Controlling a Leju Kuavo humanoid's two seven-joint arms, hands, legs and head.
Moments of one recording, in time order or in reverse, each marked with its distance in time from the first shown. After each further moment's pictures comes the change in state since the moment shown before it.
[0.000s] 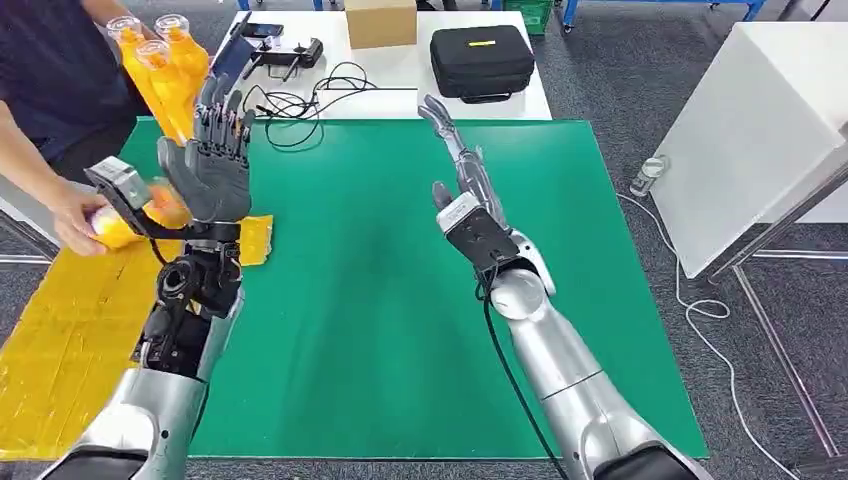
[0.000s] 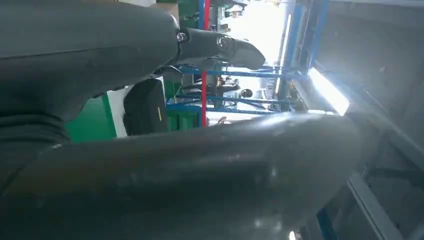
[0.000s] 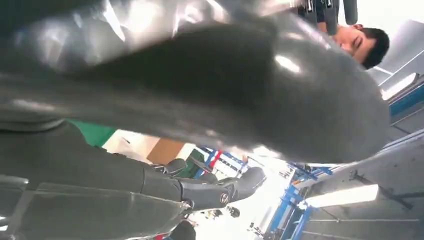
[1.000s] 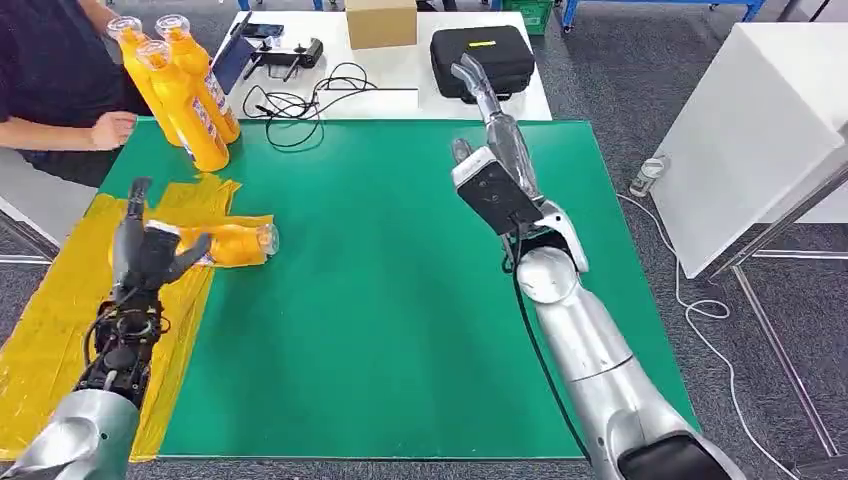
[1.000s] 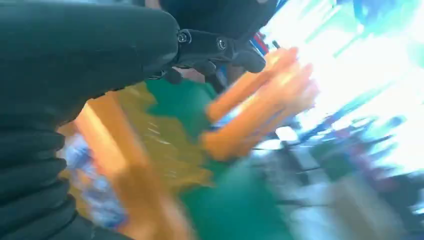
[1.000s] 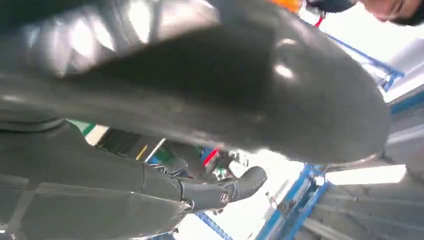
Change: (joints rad) left arm 0.041 0.192 0.322 0.338 -0.708 0.466 -0.093; right arm -0.046 -0.075 -0.004 -0.120 0.063 -0.011 0.207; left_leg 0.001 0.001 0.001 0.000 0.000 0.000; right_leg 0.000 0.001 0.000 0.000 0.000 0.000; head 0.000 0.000
